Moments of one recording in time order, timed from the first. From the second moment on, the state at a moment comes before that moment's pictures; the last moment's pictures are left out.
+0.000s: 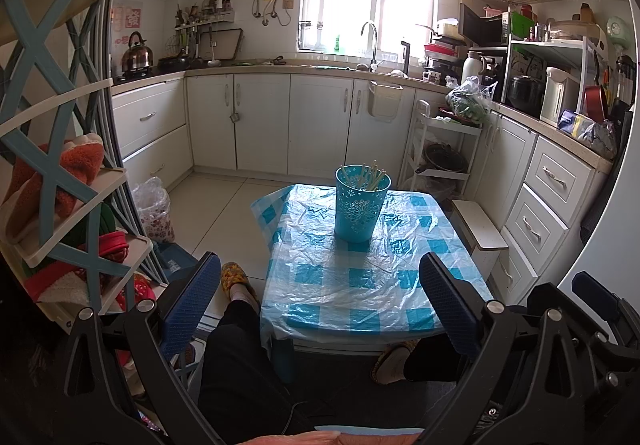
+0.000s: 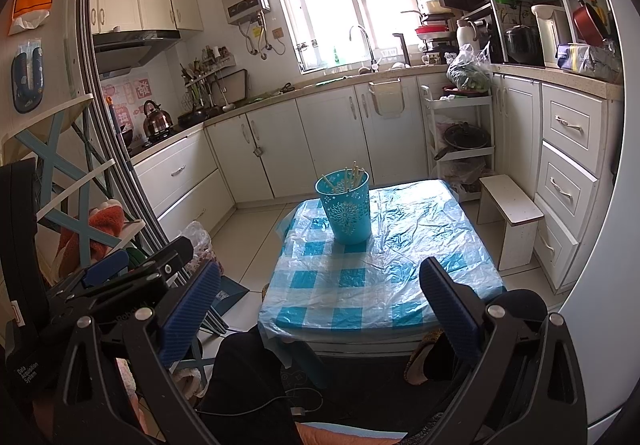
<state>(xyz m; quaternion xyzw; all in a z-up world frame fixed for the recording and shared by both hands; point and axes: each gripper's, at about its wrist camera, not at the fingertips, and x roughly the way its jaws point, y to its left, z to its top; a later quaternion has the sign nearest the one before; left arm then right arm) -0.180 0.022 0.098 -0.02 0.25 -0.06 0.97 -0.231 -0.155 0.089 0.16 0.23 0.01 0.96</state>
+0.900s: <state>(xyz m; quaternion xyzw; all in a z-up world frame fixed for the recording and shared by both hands) -0.140 0.021 0.064 -0.03 0.29 -0.05 0.96 -0.222 -0.163 0.076 0.17 0.24 0.00 0.96</state>
